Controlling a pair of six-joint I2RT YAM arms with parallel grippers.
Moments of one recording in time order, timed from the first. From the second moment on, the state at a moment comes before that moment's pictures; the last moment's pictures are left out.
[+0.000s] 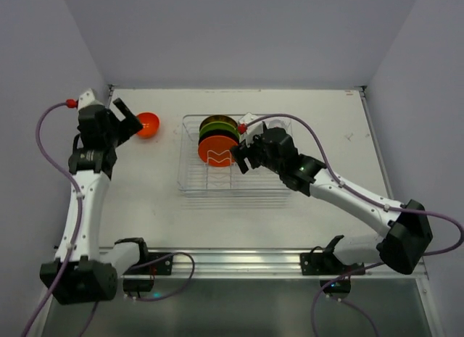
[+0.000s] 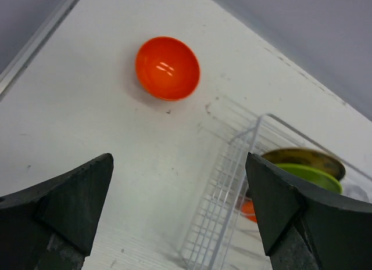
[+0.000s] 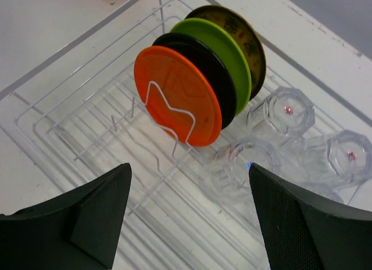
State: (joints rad) left arm 0.16 1.21 1.19 -0.53 -0.11 -0.52; right arm 0.81 1.26 0.98 -0.11 0.11 -0.04
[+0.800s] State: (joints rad) left arm 0.01 0.80 0.76 -0.52 0.03 -0.35; right arm 0.78 1.93 1.63 -0.50 0.05 -0.51
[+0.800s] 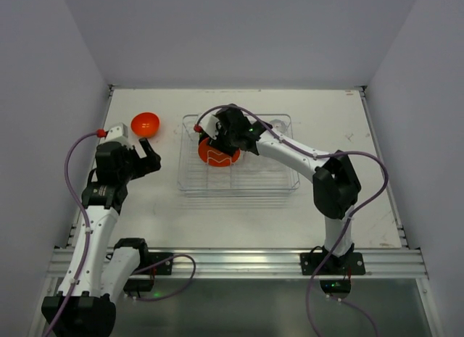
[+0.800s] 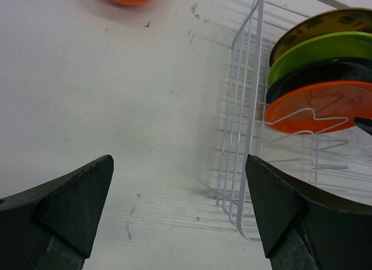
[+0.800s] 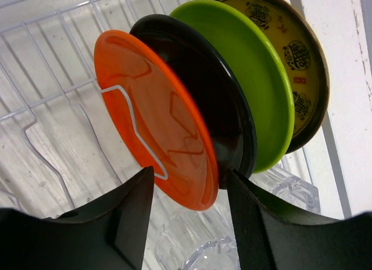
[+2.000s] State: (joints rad) left arm 0.01 0.80 0.75 -0.51 0.08 -0.34; right arm 0.70 1.91 1.57 -0.45 -0.18 -0.65
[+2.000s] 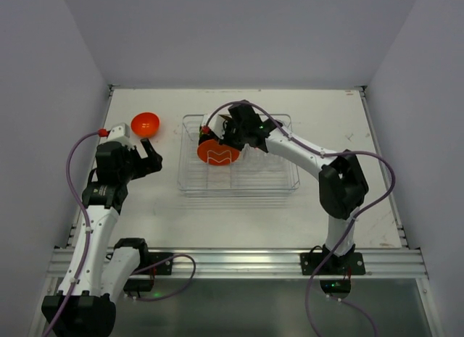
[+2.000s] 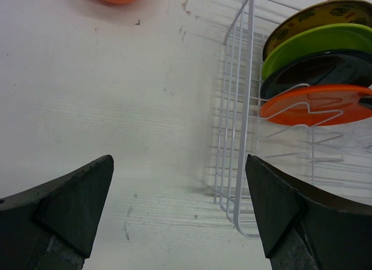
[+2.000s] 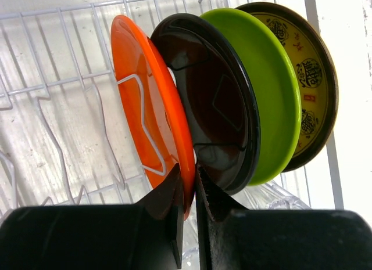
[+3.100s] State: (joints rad) left arm -0.10 0.75 0.79 -0.07 0.52 -0.41; right arm 0.69 1.34 1.40 -0.42 -0.09 0.33
